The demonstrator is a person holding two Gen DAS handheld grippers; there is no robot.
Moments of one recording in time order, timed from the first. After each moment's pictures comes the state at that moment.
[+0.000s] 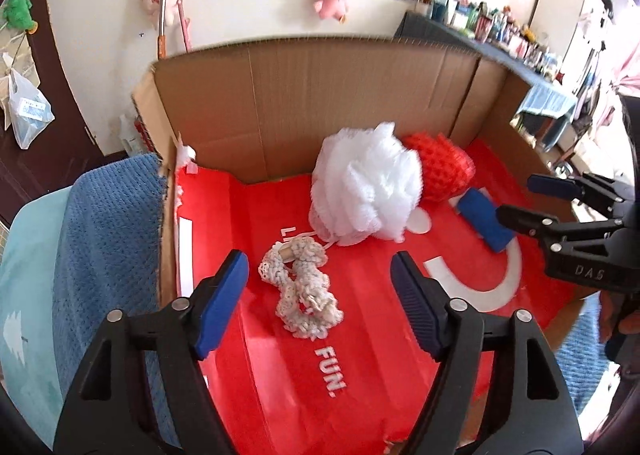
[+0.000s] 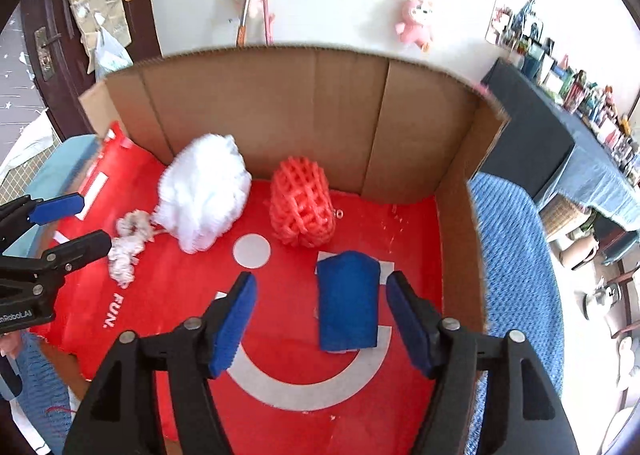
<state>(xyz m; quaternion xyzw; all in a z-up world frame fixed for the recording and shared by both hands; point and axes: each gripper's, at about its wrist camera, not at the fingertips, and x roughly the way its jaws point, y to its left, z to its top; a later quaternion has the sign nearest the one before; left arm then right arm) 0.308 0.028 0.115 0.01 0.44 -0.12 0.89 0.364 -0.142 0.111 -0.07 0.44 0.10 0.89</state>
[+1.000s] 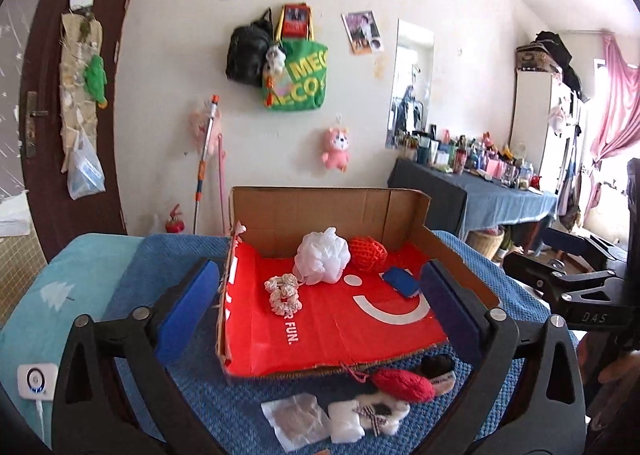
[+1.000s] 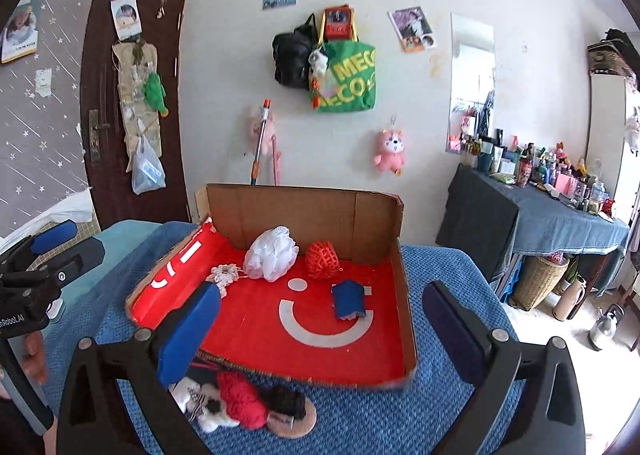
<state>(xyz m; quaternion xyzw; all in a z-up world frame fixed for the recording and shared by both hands) 0.090 0.038 0.188 -0.03 0.16 -0.08 0.98 0.143 -0.164 0.180 -0.03 0.19 0.10 0.98</state>
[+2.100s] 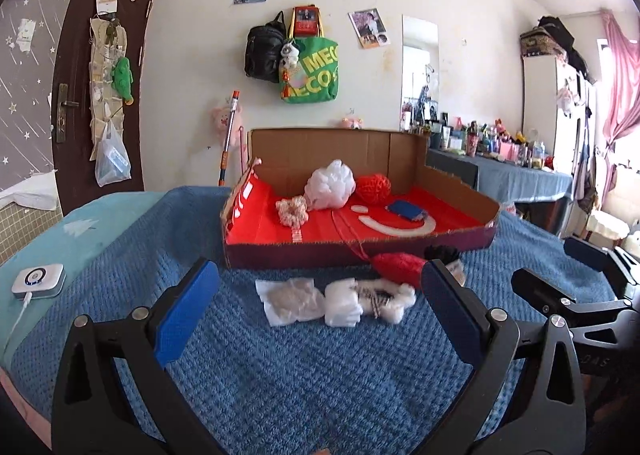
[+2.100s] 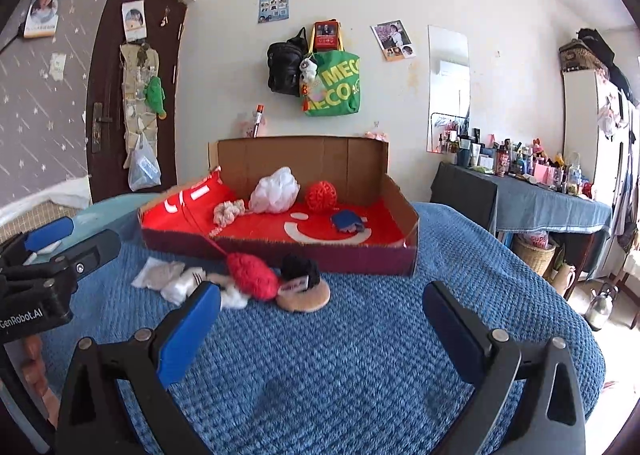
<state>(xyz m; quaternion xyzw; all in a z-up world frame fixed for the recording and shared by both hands) -0.005 0.016 0.076 -0.01 0.14 -0.04 0.99 0.037 -0.158 0.053 -0.03 0.15 0.07 0.99</state>
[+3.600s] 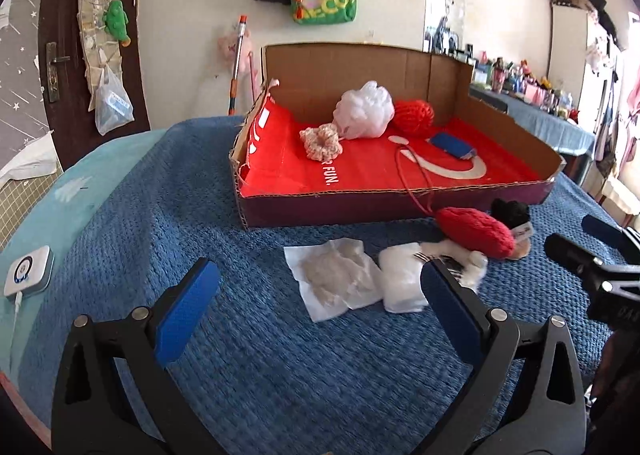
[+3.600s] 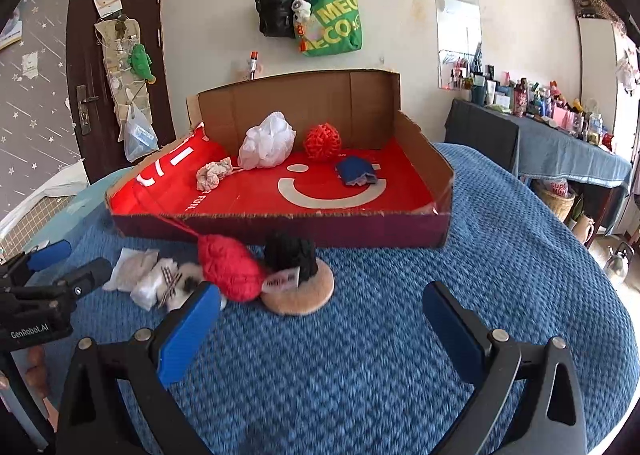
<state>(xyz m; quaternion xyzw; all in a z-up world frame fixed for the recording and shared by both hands) 0.071 0.036 0.055 0.00 0.29 -0.01 0.96 0.119 -0.166 0.044 0.02 0.27 0.09 0.96</state>
